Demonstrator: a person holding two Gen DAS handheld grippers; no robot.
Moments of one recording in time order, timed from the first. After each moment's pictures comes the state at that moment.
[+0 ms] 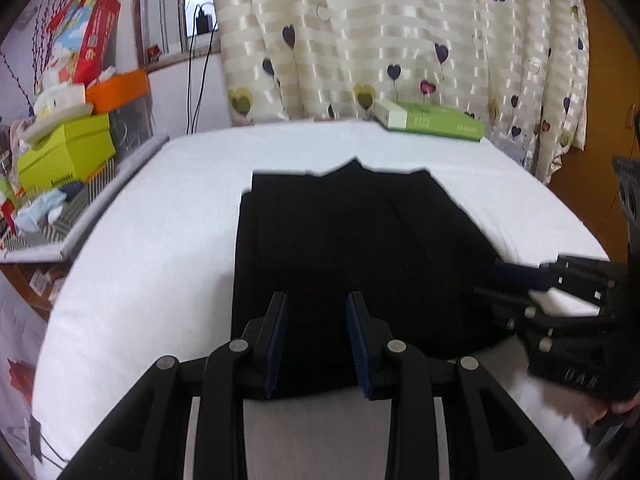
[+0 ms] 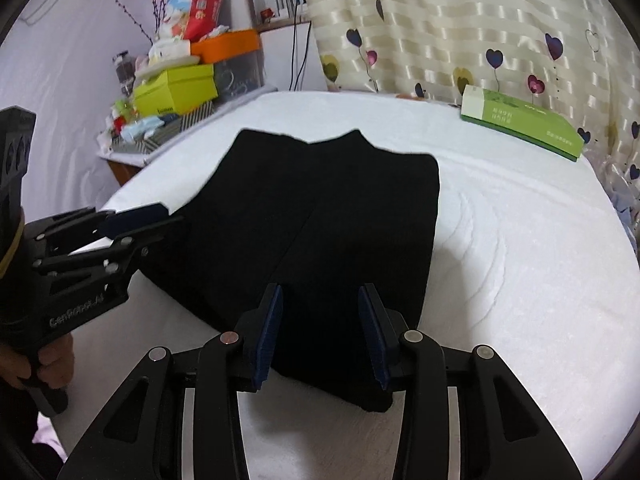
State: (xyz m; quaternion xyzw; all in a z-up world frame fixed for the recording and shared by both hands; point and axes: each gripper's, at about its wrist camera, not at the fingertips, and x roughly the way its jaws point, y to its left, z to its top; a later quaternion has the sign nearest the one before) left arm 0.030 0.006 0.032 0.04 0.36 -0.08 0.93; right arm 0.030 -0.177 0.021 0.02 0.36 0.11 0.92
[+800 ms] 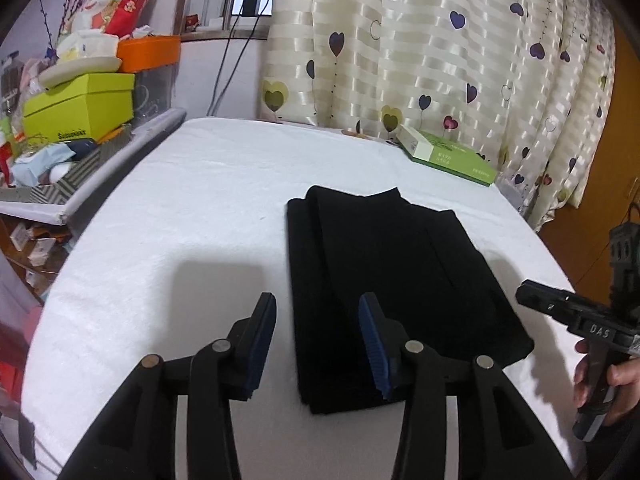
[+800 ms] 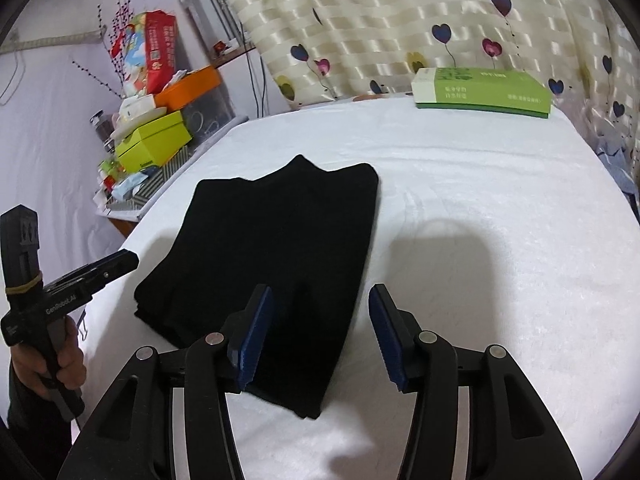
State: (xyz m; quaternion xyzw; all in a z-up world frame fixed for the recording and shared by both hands) left arm 0.049 0.070 0.044 -0.07 0.37 -0.09 0.92; right arm 0.035 -0.237 0.035 0.13 0.36 0.10 0.92
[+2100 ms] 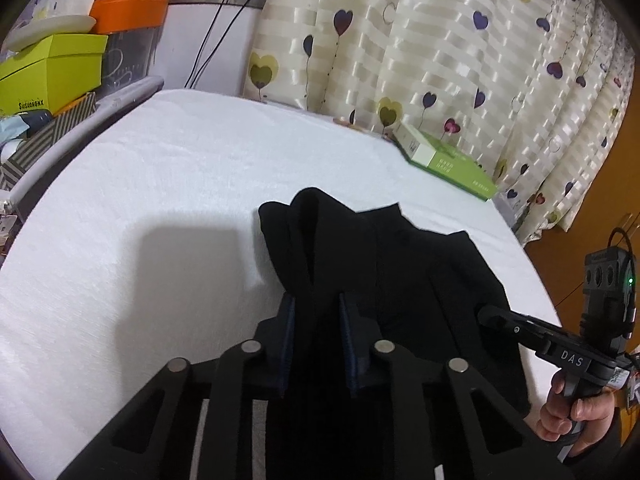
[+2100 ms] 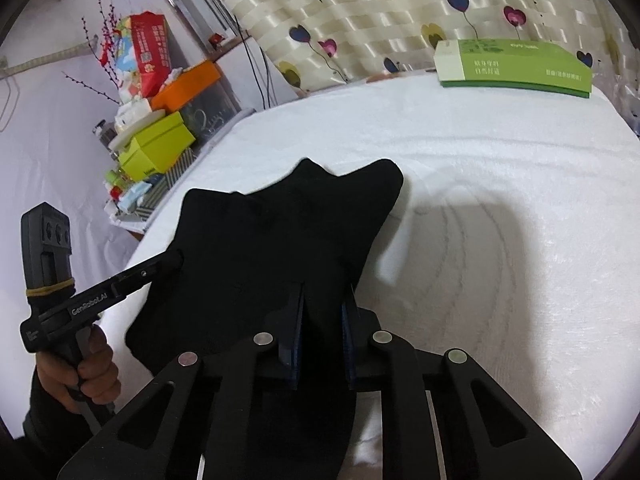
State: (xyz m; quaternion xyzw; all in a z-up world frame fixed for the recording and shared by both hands) left arm 0.110 0.065 0.030 -0.13 0.40 -0.13 0.90; right arm 0.090 -0.235 0.026 0.18 0.38 0.14 0.90
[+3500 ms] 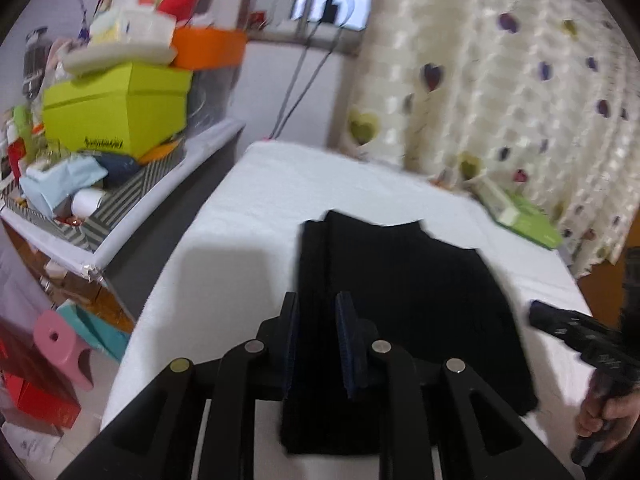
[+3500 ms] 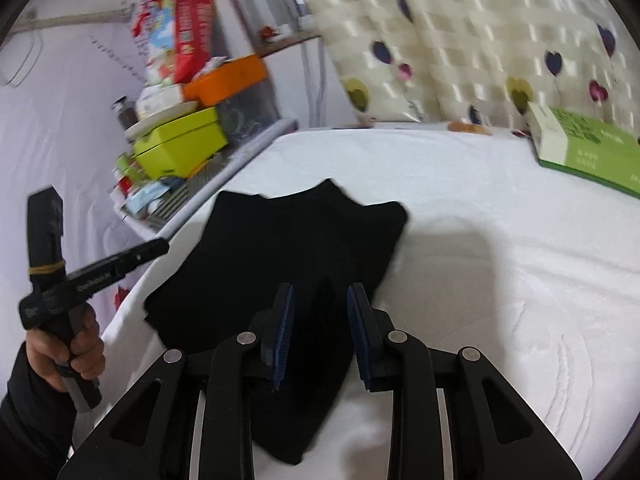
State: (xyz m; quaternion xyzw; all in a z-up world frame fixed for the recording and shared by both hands) left arm 0.137 0.175 0.051 -0.10 0.35 -0.04 0.93; right arm 0.161 -0.140 0.058 0.09 0.35 0.17 0.92
